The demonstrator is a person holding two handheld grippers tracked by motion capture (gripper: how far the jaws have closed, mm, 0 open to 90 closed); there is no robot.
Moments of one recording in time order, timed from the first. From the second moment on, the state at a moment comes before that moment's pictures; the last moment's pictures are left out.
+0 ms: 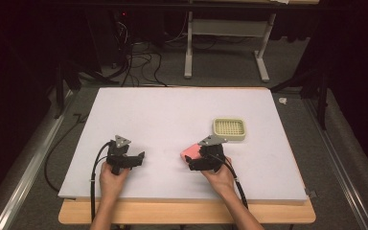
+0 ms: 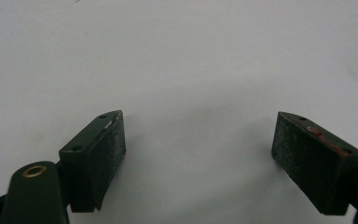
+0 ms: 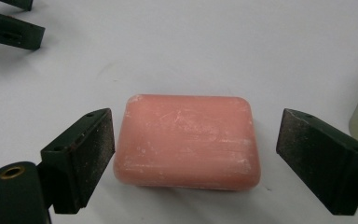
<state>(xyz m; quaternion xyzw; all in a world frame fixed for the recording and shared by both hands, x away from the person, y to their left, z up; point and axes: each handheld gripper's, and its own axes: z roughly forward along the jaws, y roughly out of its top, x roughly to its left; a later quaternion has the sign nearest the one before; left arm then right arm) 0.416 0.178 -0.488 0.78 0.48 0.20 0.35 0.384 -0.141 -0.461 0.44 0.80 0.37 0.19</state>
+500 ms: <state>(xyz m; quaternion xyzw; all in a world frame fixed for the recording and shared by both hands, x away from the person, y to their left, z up) 0.416 0.178 -0.488 0.78 0.48 0.20 0.35 0.393 -0.129 -0.475 0.43 0.81 0.35 0.18</state>
